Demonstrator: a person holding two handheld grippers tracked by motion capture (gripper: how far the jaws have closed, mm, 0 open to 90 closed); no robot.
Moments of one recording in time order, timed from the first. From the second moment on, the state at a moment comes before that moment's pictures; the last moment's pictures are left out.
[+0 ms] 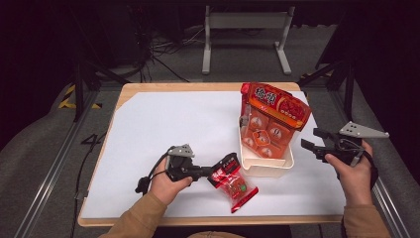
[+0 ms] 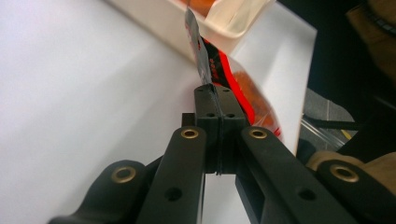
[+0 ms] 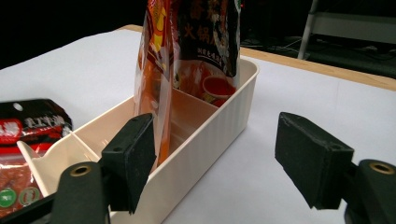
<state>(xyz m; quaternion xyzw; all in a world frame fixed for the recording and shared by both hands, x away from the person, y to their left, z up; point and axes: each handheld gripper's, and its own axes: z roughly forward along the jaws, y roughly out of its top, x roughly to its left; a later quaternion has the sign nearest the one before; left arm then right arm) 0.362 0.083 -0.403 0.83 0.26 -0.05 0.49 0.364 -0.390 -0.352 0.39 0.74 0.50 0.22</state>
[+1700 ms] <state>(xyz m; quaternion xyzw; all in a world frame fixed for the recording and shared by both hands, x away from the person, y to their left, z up) 0.380 0.110 -0.295 0.84 0.10 0.03 0.53 0.369 -0.400 -0.361 0.41 0.73 0.50 0.21</state>
